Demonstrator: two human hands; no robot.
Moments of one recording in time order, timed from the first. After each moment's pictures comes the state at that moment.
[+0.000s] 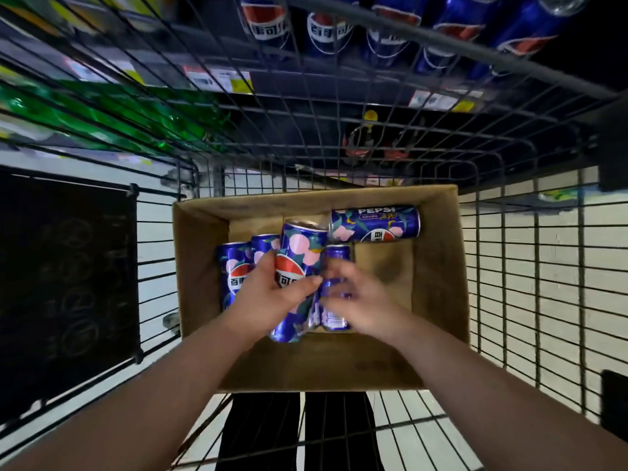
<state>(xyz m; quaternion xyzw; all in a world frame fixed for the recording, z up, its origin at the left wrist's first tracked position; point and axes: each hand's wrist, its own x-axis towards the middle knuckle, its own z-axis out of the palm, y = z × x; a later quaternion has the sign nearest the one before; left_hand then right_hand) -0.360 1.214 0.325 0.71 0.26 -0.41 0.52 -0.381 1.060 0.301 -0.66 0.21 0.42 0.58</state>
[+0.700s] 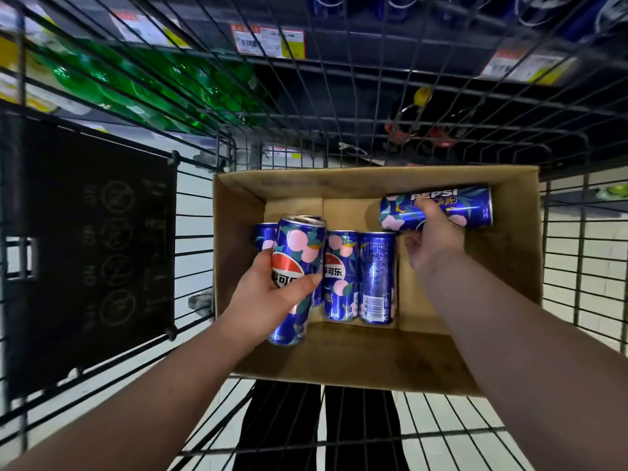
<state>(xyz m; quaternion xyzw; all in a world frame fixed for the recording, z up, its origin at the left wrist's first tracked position) -0.386 1.266 0.314 0.71 0.32 -0.37 0.50 -0.325 1.056 0.242 -0.42 0.64 0.08 0.64</state>
